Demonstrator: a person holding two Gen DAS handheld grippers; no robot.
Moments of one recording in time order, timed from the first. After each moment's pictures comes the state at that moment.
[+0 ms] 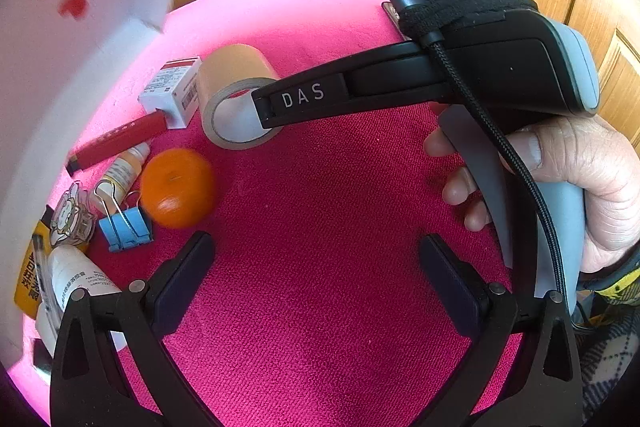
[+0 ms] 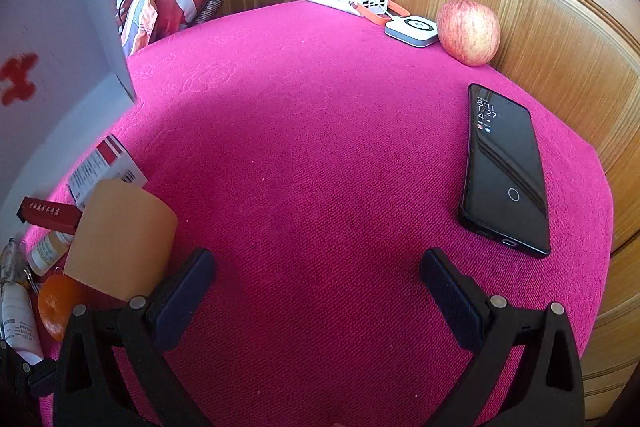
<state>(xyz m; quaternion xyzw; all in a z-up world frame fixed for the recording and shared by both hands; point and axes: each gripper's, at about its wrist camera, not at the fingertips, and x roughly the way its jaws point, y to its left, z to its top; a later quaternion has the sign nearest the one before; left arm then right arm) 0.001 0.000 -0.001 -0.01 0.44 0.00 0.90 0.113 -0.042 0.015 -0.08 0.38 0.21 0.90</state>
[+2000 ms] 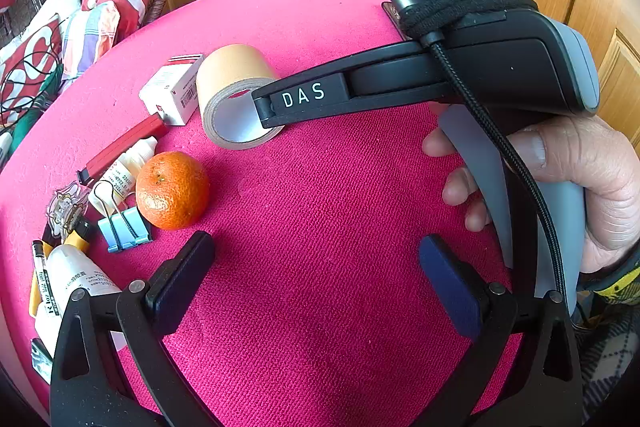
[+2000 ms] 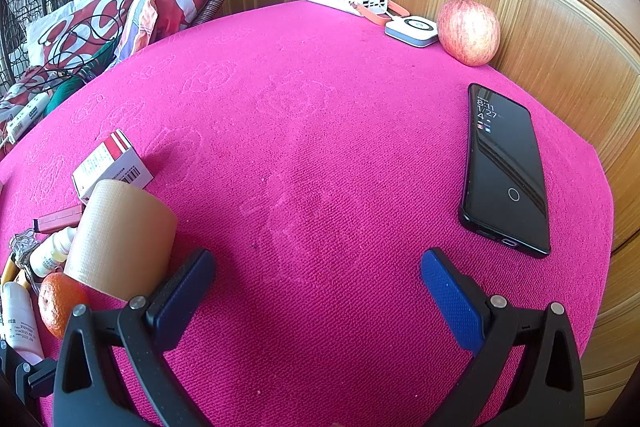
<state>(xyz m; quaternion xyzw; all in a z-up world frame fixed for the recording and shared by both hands) 0.003 -0.002 -0.001 -0.01 0.44 0.00 0.90 0.112 -0.043 0.016 -0.08 0.38 0.21 0.90</state>
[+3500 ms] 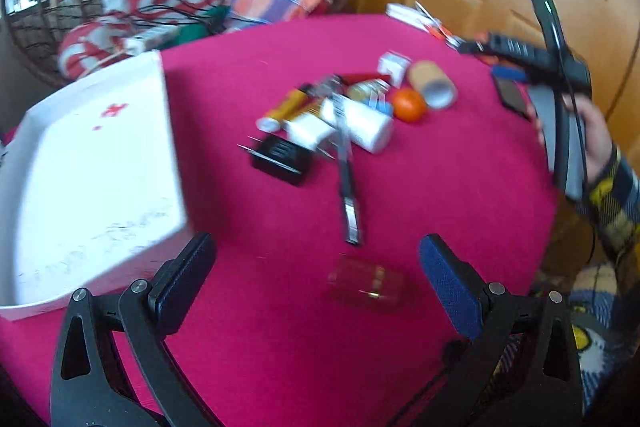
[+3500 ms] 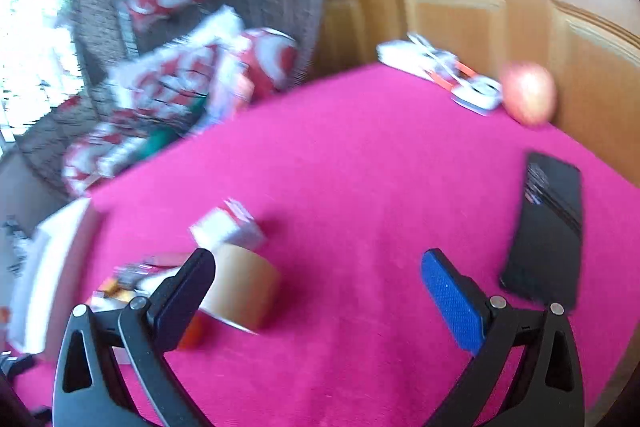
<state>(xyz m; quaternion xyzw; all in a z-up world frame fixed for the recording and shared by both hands) -0.200 0.073 0.030 -0.13 0.39 0.17 0.90 0.103 -0.053 0.065 -0.04 0.34 0.39 0.85</state>
